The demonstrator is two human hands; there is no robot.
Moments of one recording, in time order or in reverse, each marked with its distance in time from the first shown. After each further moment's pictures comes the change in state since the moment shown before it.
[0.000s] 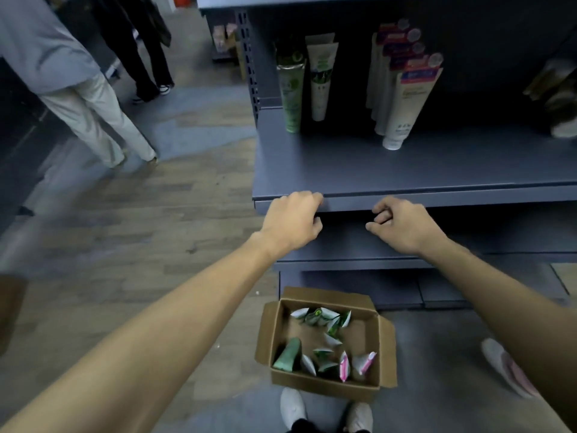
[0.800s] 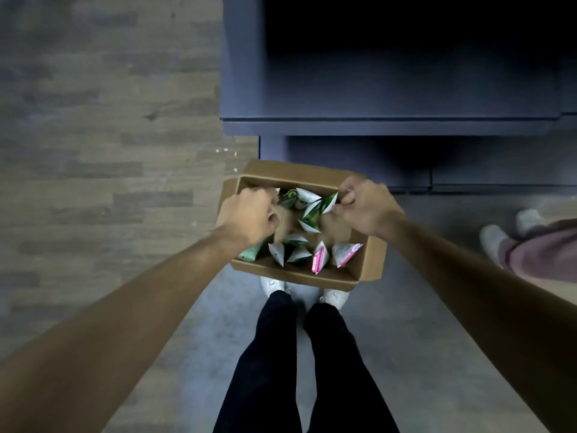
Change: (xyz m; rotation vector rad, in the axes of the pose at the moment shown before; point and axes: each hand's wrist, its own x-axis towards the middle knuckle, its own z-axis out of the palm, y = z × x) left_hand -0.112 -0.004 0.285 -0.132 -0.487 -0.366; right_hand -0.008 0.179 0.237 -0.012 -0.387 0.148
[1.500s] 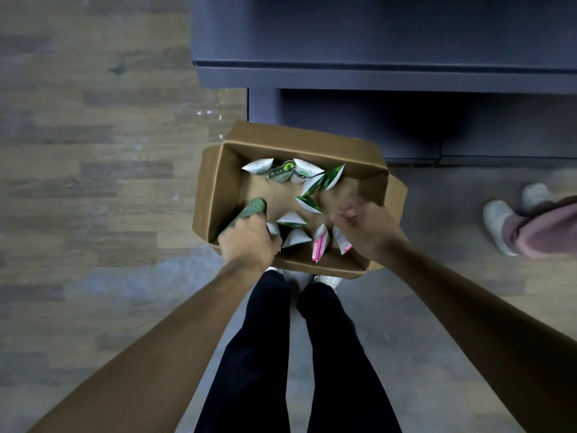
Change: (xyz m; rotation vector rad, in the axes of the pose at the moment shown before) left_hand -0.007 -0.001 0.115 -0.016 -0.050 -0.352; right_hand 0.001 0.048 0.076 -0.007 -0.074 0.037
